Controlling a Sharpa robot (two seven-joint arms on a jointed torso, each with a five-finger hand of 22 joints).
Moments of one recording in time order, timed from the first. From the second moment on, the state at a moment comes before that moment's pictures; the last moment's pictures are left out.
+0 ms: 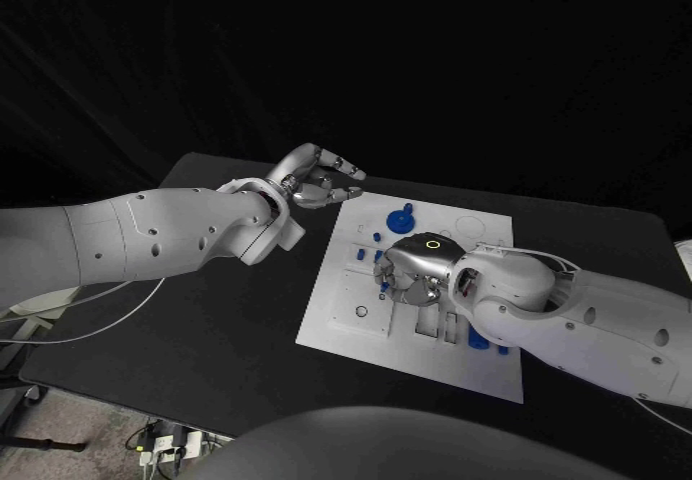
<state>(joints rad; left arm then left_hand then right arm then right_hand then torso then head) 1.26 -0.86 -0.23 1.43 -0.59 -0.53 0.38 1.55 -0.12 0.14 0.29 0.26 1.06 0.08 0.08 0.09 0.79 0.05 0.41 0.07 1.34 -0.04 1.13 0.77 0.05 1.45 0.07 1.25 1.31 1.18 -0.56 -0.20 1.53 -1.70 -0.17 -0.07 1.36 -0.09 0.35 -0.01 0.54 0.95 0.13 0.21 0.62 0.95 0.08 0.46 0.52 1.35 0.01 1.38 1.21 0.10 1.29 0.12 1.18 1.31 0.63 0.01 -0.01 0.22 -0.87</state>
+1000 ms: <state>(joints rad) 1.26 -0.86 -0.23 1.42 -0.59 -0.52 0.36 1.55 -0.12 0.14 0.29 0.26 1.05 0.08 0.08 0.09 0.78 0.05 0.41 0.07 1.34 -0.04 1.13 0.76 0.05 1.45 0.07 1.25 1.31 1.16 -0.56 -0.20 1.52 -1.70 -0.19 -0.07 1.36 -0.09 0.35 -0.01 0.54 0.95 0.13 0.21 0.62 0.95 0.07 0.46 0.51 1.35 0.01 1.38 1.21 0.10 1.29 0.12 1.18 1.31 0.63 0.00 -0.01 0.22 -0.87</state>
